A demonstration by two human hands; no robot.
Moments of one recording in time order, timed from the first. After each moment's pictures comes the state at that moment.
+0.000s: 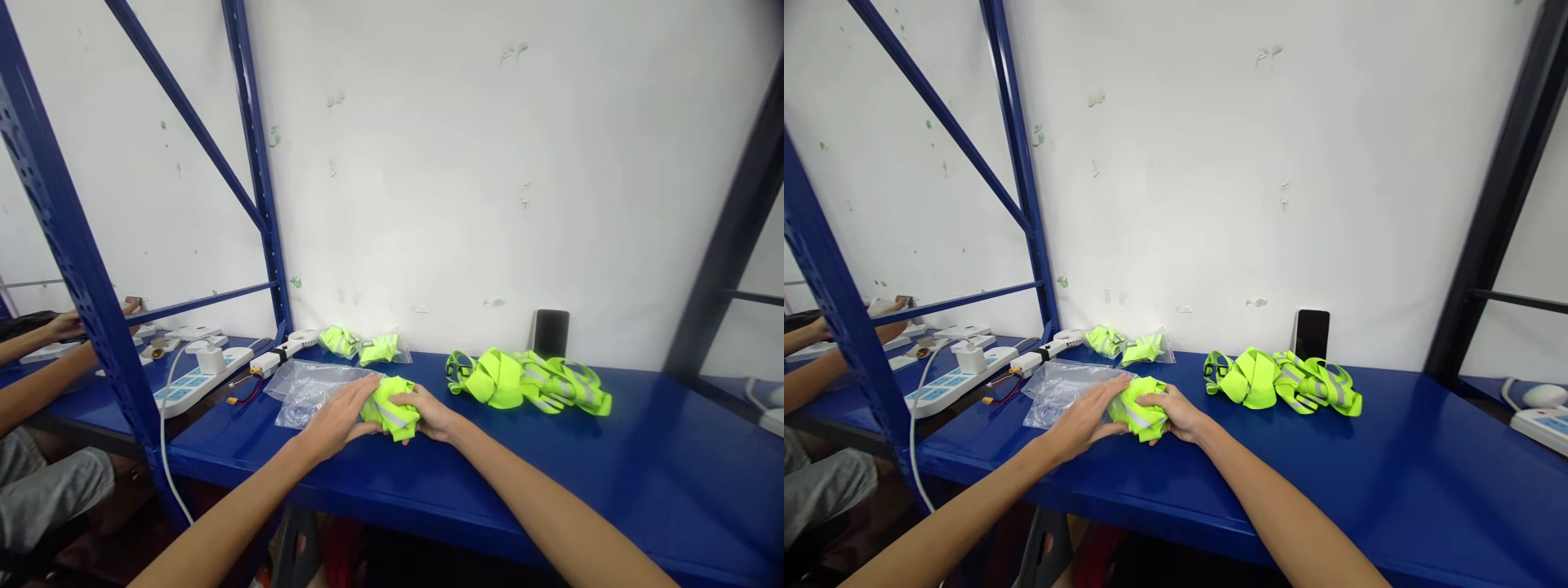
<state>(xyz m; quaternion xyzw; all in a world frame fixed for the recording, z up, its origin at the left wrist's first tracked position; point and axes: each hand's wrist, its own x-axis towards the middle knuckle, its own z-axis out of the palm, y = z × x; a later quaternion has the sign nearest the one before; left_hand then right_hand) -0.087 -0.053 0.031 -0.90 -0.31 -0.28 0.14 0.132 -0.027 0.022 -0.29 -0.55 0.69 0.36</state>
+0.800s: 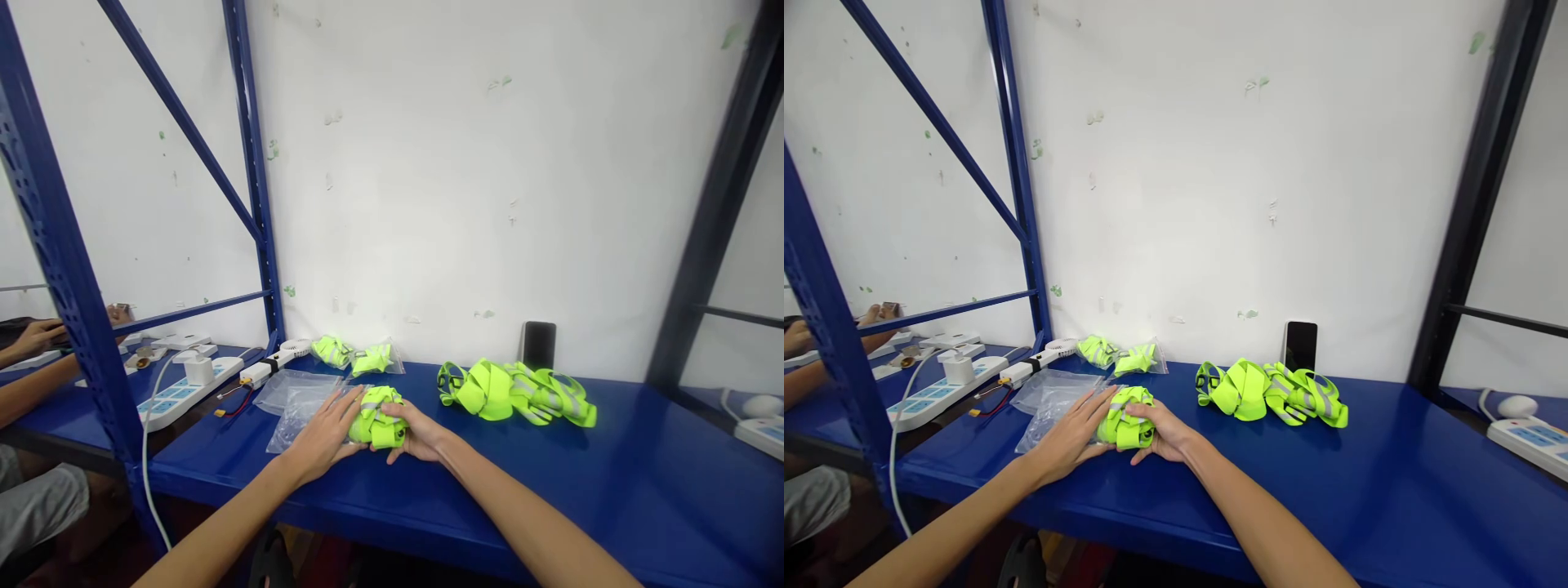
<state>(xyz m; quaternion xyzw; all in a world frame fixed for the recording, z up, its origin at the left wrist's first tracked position) -0.089 -0.057 0.033 -0.90 -0.34 -0.20 0.18 0.130 -0.031 0.022 -0.22 -0.51 0.78 0.30</state>
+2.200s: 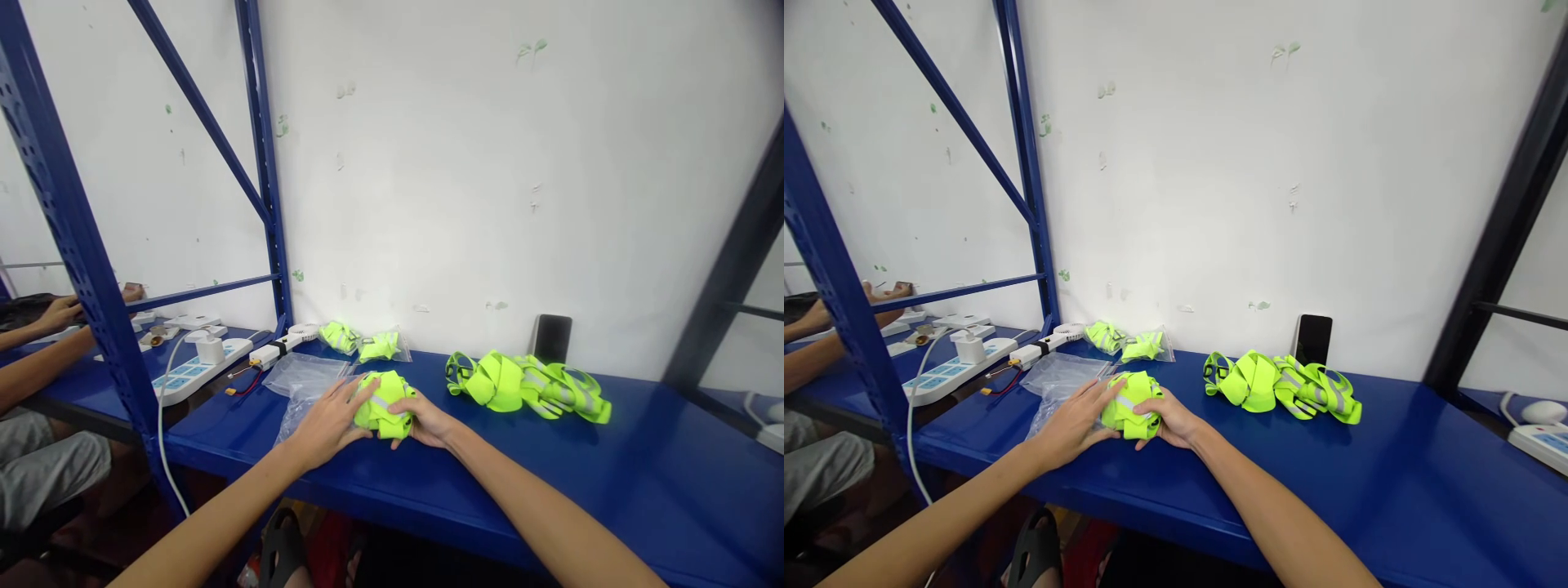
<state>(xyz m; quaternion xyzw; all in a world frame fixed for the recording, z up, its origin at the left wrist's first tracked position) -0.089 -0.070 0.035 -0.89 -0.37 -0.22 0.15 0.126 -0.036 0.022 -0.20 -0.52 0.76 0.34</state>
